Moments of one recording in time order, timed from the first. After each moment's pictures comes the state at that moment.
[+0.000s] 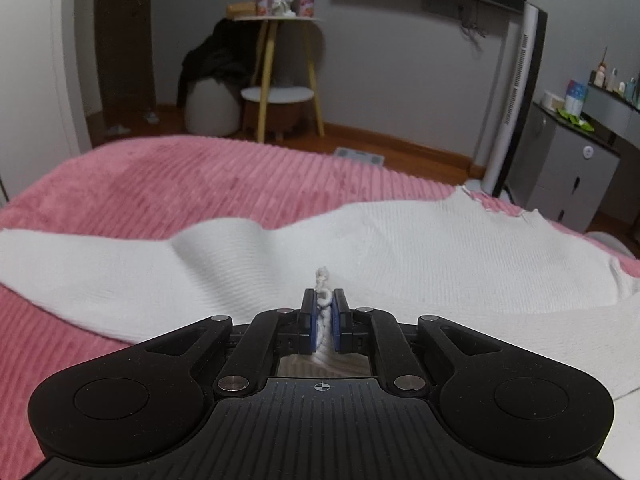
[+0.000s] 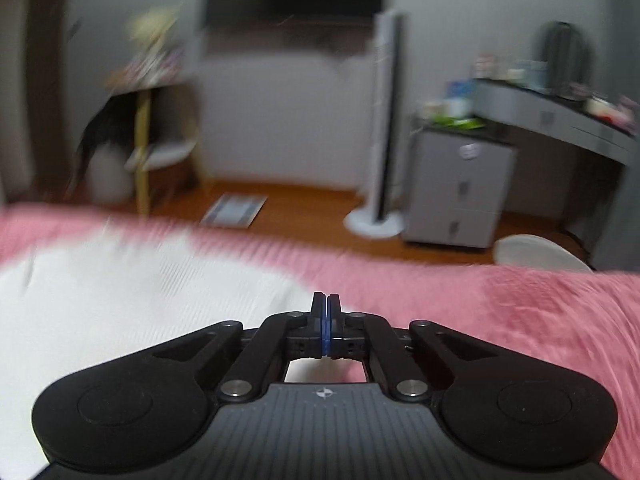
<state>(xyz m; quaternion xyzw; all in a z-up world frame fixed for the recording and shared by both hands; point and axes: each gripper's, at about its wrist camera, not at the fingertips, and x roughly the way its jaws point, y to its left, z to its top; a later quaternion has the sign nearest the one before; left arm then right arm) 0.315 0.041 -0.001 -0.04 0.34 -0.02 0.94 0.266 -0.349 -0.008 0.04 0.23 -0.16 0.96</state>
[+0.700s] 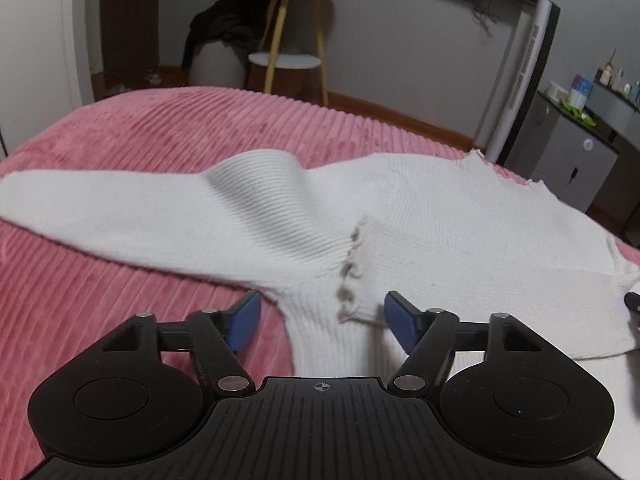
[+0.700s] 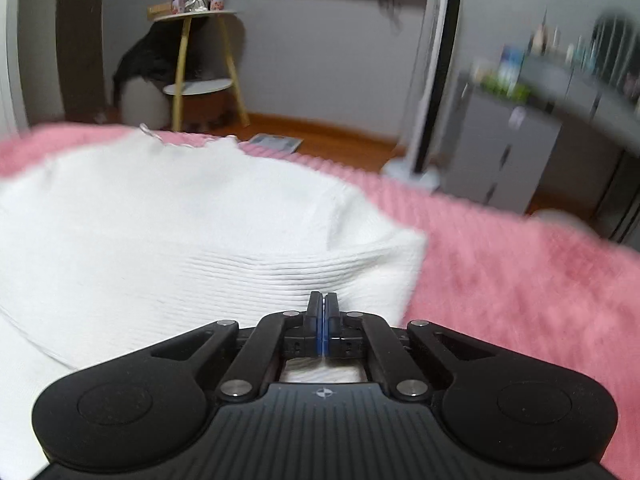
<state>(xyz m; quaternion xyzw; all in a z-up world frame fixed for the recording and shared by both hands) 0.282 0.078 -0.014 -0.07 0.38 -0.02 0.92 0.281 -0.314 -0.054 -0.05 0.31 -0.10 0.94</state>
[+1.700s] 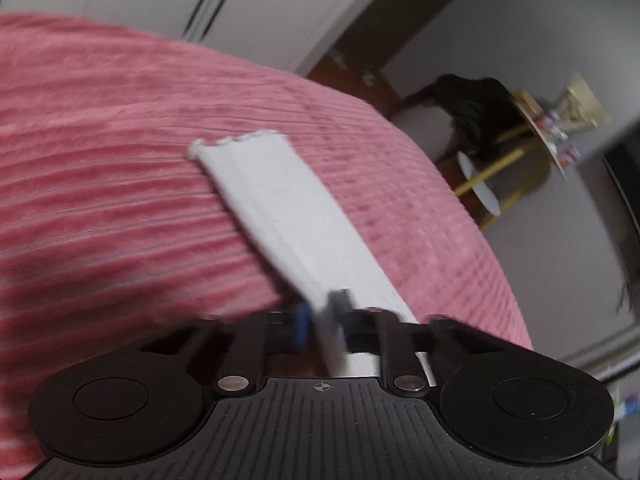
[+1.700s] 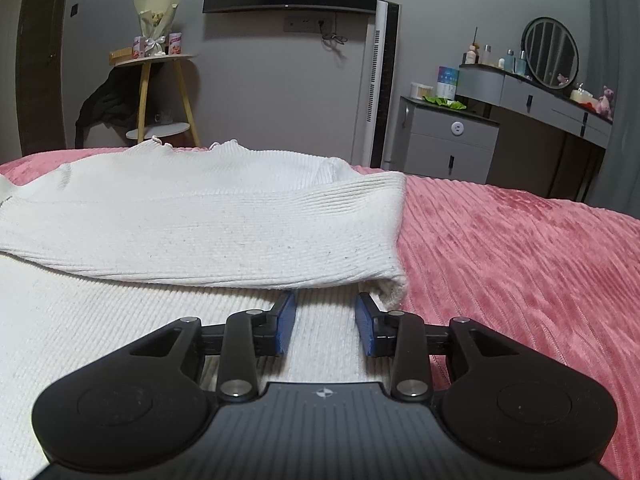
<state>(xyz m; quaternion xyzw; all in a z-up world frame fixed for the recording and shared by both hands) 0.319 0.364 -0.048 -0.44 0.29 0.22 0.82 0.194 -0.264 -0.079 0.01 0.25 -0.17 0.95</state>
